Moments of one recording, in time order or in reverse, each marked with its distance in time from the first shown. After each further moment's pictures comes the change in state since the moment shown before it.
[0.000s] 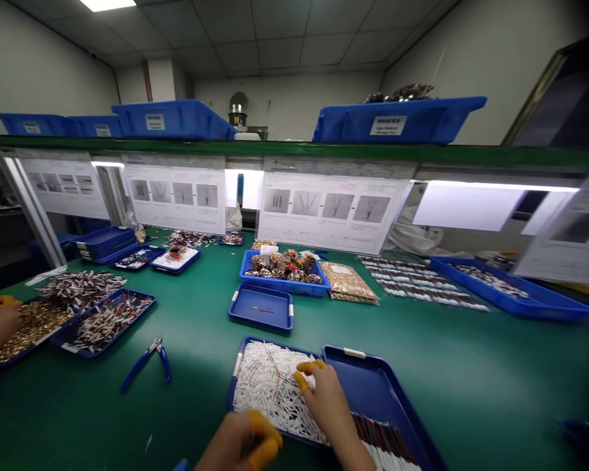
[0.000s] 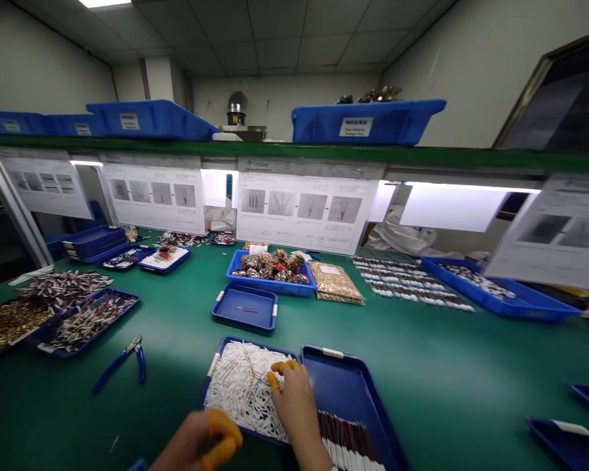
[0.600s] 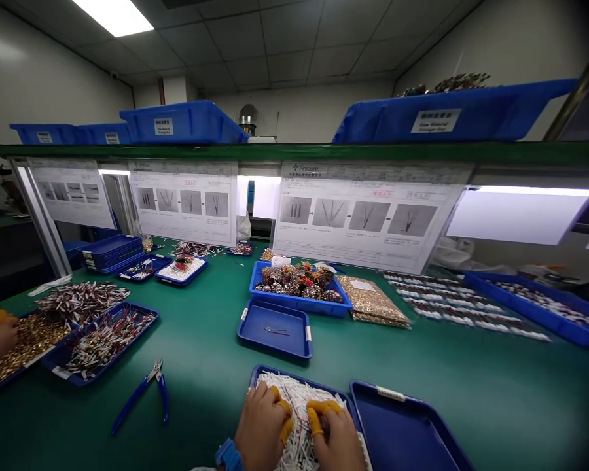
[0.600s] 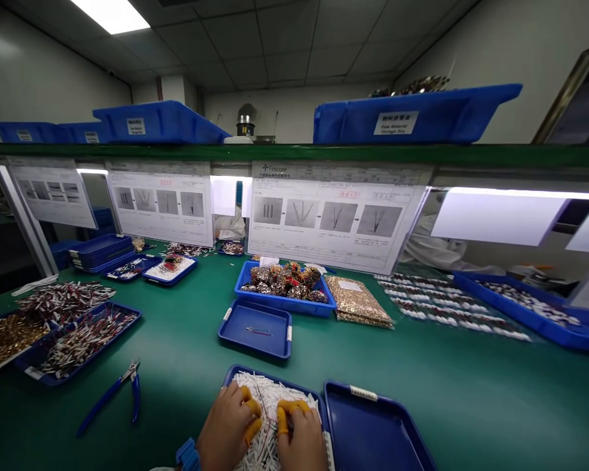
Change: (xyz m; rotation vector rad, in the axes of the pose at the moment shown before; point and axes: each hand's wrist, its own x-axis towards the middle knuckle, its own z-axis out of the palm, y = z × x) left_hand 0.090 -0.024 0.001 0.672 0.111 0.005; right_hand 0.019 0.023 0.065 0.229 0.189 0.026
